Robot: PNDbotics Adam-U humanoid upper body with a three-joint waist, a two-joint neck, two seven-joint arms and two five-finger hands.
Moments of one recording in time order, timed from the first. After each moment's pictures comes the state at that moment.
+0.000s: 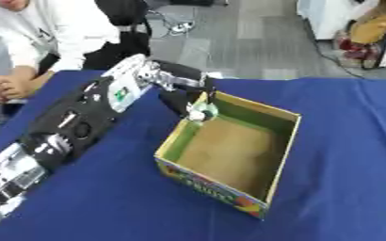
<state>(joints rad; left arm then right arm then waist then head) -1.04 0.44 -0.44 -0.93 -0.60 -0.48 -0.62 -0.41 -0.24 0.15 -1.90 0.35 -0.29 -0.53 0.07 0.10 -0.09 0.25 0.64</state>
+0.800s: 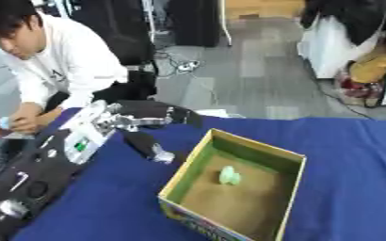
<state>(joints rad) -0.68 0.59 -0.21 -1.39 -0.52 -0.54 -0.44 -0.41 -0.25 0.14 -1.90 0.36 -0.29 -0.53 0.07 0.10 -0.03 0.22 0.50</state>
